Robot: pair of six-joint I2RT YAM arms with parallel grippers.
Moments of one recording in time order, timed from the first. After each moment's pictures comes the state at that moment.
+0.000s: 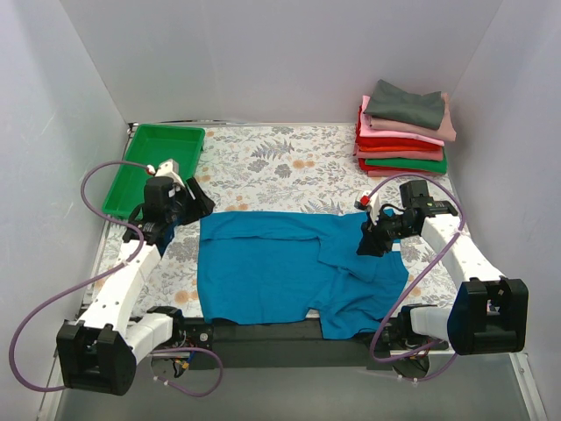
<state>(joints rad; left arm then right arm) -0.13 1.04 0.78 -0.34 0.09 -0.50 0.10 1.23 0.83 -0.88 -0.82 -0.84</state>
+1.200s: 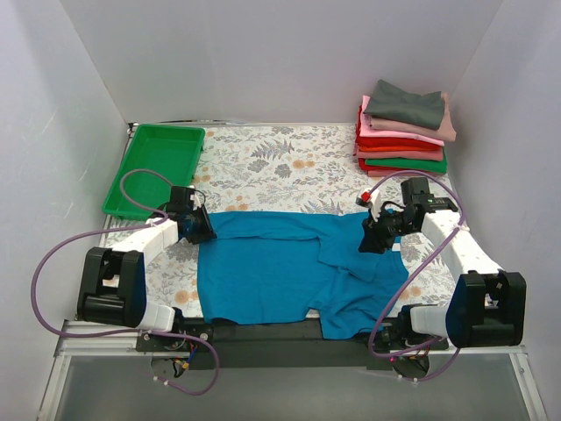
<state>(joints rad) -0.13 1.42 0.70 -0.30 0.11 -0.47 0.08 1.27 0.86 -0.88 -0.79 -0.82</state>
